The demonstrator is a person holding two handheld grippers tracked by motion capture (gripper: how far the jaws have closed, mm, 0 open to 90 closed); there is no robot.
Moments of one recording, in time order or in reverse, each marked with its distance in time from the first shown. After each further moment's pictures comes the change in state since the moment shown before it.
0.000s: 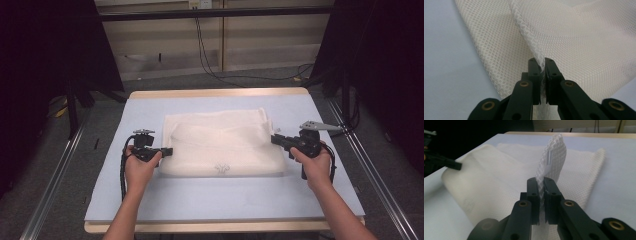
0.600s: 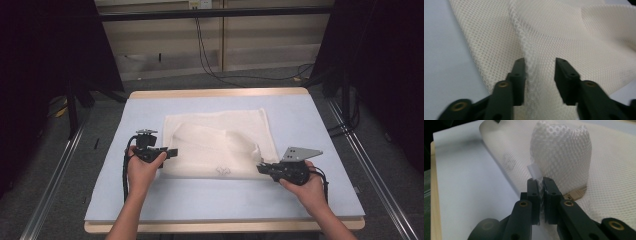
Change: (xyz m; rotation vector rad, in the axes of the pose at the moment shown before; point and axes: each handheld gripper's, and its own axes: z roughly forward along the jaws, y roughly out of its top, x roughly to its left) left arm -0.014 0.003 -0.005 -0.004 0.013 -0.013; right arm 0.056 -0.045 -0.002 0.131 0.165 -0.273
